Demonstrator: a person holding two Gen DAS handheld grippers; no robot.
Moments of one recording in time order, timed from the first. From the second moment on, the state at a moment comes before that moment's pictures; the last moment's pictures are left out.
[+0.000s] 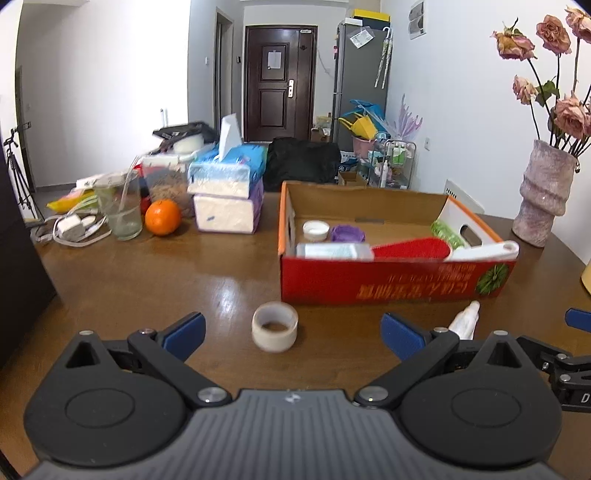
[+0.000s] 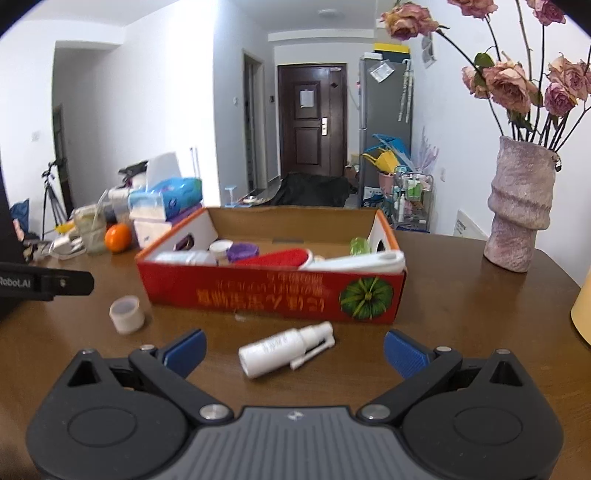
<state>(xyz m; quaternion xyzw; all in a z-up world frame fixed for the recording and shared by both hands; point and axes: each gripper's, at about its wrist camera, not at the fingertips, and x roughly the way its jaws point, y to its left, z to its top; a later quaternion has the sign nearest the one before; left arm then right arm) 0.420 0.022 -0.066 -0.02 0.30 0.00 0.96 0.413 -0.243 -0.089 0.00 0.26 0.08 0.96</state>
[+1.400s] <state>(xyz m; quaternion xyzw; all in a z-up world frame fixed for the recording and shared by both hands) 0.416 0.059 -0.124 -0.06 0.33 0.01 0.94 0.517 -0.241 -0.152 -0.09 0.30 0.20 0.93</state>
